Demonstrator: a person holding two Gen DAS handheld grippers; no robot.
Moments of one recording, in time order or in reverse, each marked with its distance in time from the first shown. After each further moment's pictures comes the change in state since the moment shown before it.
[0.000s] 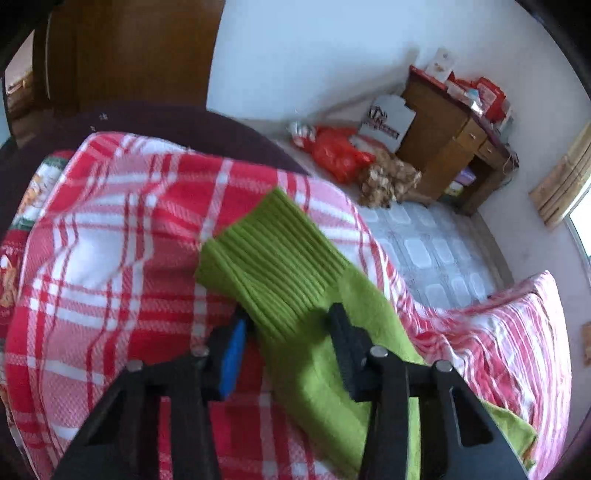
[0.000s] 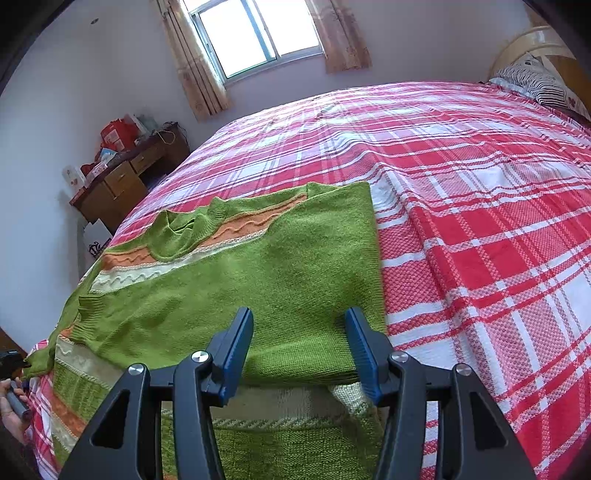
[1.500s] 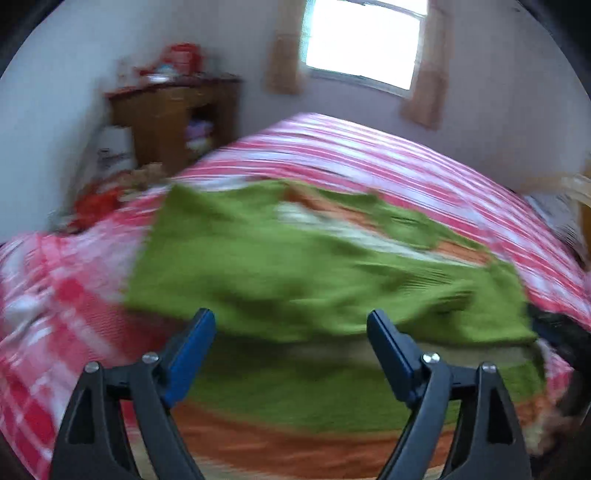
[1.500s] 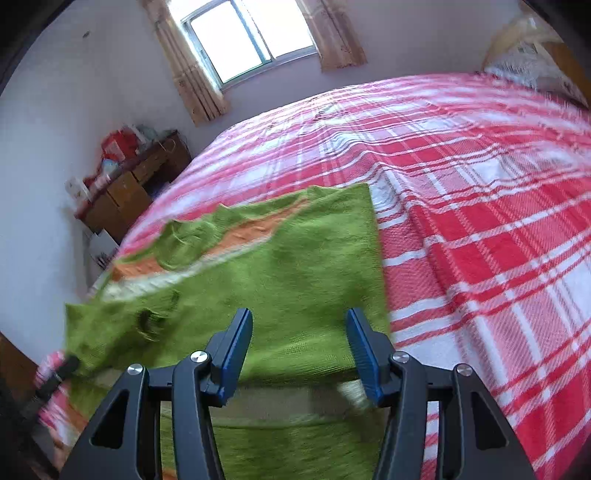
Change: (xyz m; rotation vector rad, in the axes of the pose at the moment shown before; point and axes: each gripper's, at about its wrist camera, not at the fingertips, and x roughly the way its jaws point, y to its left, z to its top) left arm -0.157 -0.122 -0.232 0.866 -0.023 -0.561; right arm -0.010 0.002 0.004 0.078 0.001 0.063
